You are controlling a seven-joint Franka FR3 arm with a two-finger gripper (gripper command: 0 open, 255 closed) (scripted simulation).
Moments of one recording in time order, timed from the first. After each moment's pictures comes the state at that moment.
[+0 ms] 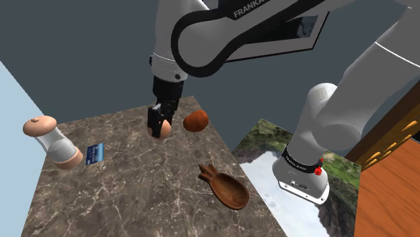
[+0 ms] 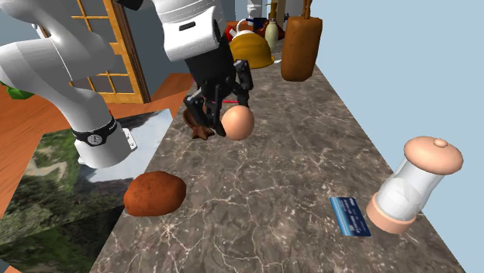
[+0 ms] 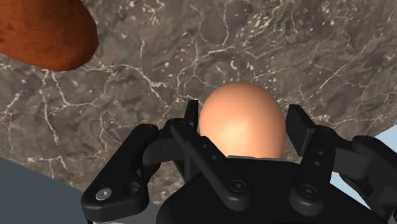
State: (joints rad) arm 0.34 -0.29 0.31 -2.42 0.39 2.32 -0.01
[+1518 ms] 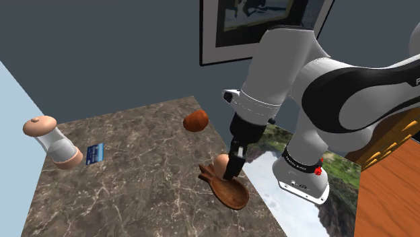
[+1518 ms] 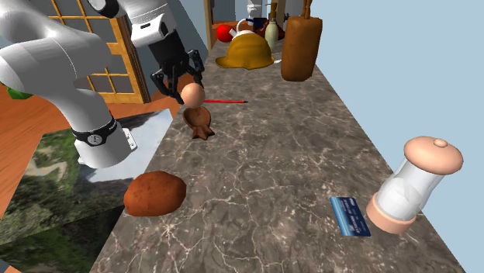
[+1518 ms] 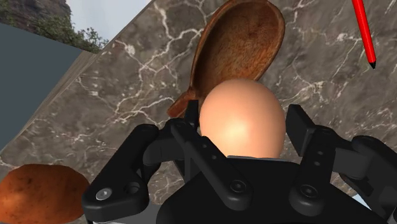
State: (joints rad) arm 0.63 -0.98 0.44 -2.96 0.63 2.21 0.19
